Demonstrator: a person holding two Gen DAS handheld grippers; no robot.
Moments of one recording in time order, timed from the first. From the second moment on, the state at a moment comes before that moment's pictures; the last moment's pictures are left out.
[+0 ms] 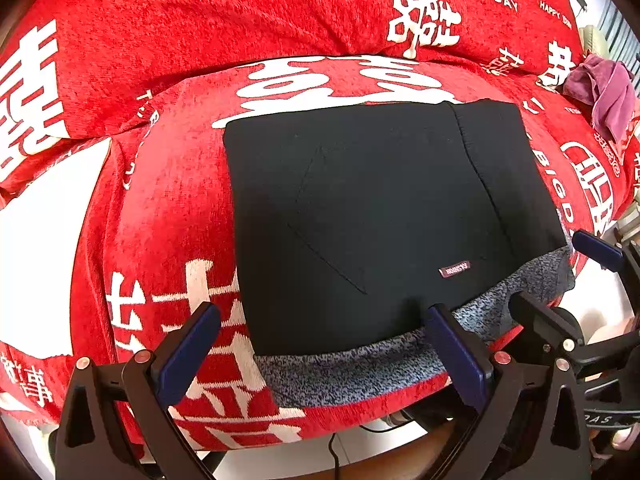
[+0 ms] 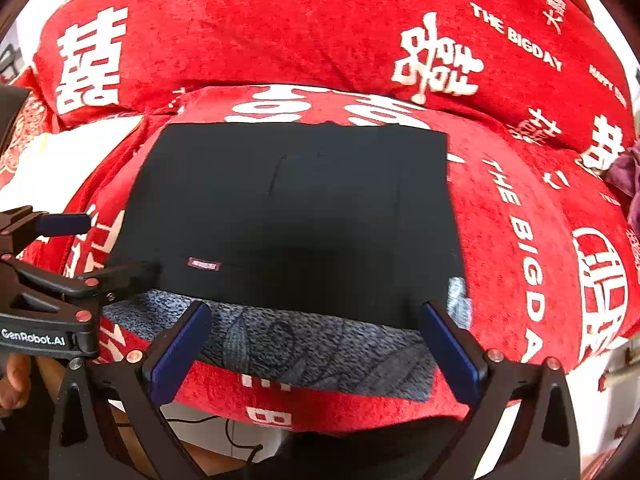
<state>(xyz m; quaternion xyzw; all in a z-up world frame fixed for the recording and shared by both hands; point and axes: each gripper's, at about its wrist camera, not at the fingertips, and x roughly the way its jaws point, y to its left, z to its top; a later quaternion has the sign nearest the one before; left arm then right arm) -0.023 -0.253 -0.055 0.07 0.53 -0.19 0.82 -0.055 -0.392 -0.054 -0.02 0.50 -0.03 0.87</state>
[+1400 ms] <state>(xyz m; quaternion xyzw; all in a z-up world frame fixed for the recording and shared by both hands) 0.033 -0.204 -0.104 -0.09 0.52 -0.37 0.77 0.012 -0.497 -0.121 0.22 0.47 0.18 0.83</state>
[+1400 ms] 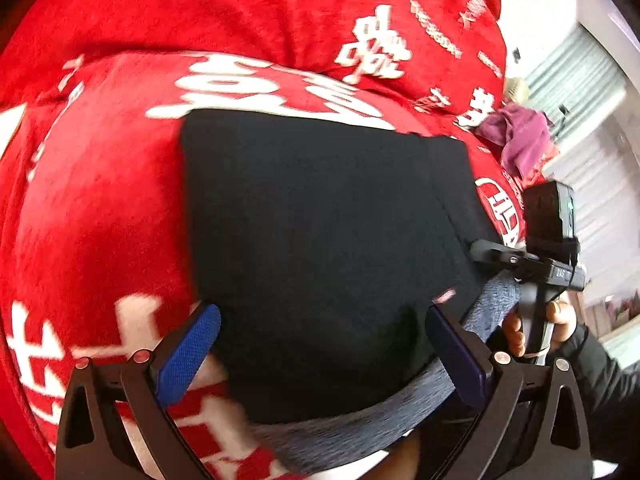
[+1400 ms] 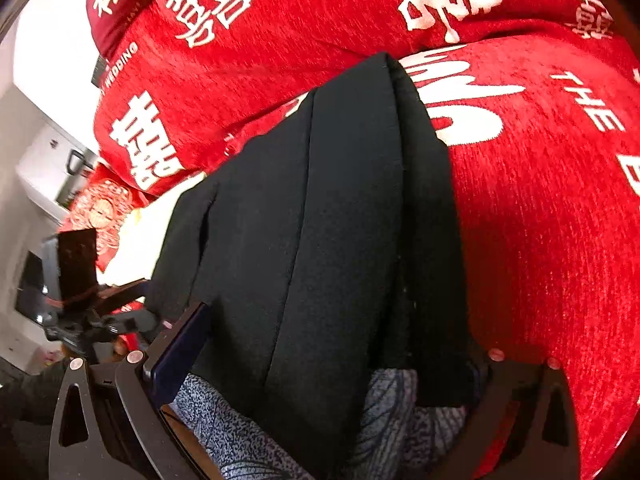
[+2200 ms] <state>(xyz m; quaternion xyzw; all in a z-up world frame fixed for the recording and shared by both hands) 0.053 -0.220 -0.090 -0.10 0.52 -0.35 0.77 -0.003 -0.490 -0.091 0.19 0.45 0.15 0.86</state>
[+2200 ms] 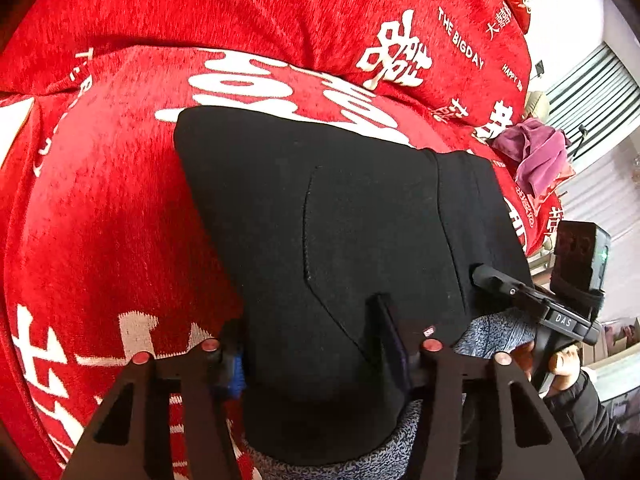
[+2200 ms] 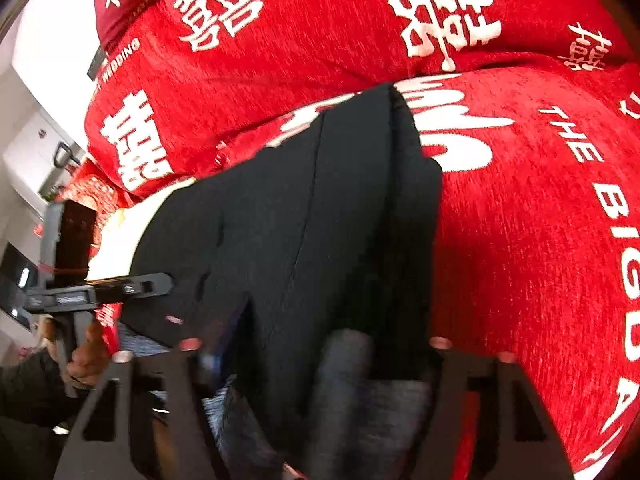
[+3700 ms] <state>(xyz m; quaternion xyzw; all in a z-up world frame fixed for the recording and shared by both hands) 0.111 -0.135 -0.034 -0.14 0.45 -0.31 0.82 0.090 -0.390 -0.016 0.13 0.41 0.19 0.88</state>
